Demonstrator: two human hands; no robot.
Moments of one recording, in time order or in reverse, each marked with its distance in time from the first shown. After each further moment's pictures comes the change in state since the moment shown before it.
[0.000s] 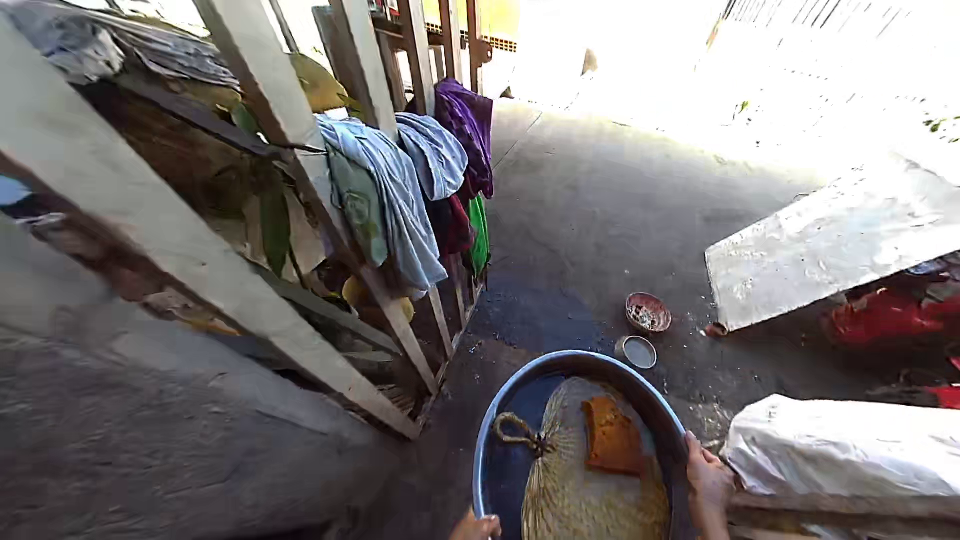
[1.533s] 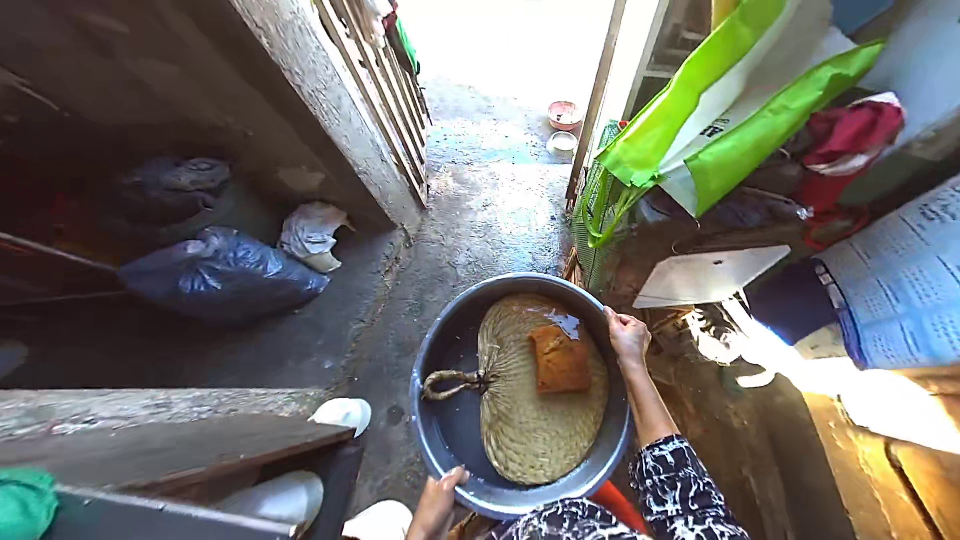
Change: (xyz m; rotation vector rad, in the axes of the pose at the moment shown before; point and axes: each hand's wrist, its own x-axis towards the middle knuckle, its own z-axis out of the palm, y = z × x) left_hand -0.730 -0.806 -0.126 -0.103 0.195 -0.014; right_hand -0.771 0.561 -0.460 -0.028 -0.157 -0.048
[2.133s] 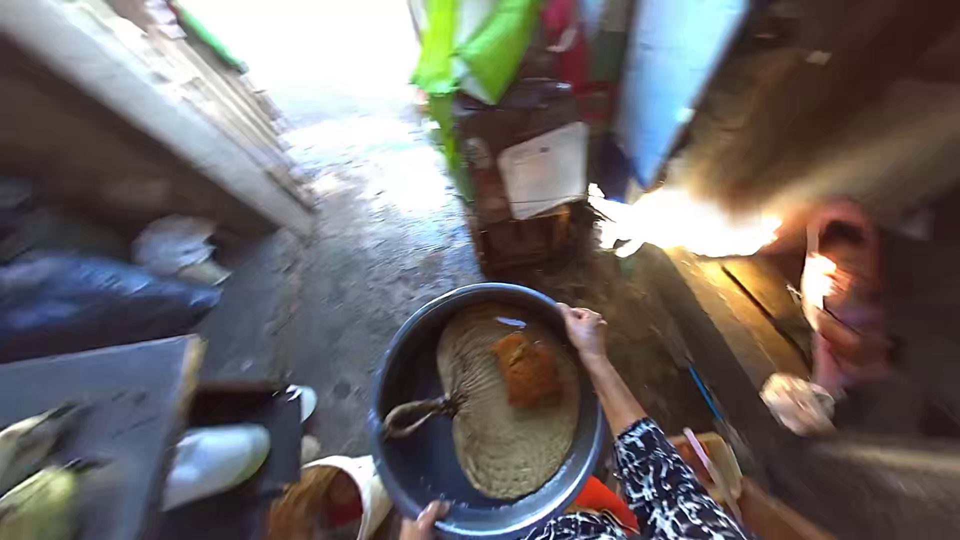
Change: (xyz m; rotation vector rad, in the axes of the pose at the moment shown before) left_hand -0.227 -0.291 -0.093 0.179 -0.133 0.107; right_hand -0.307 0.257 -0.171 0.100 0.058 0.139
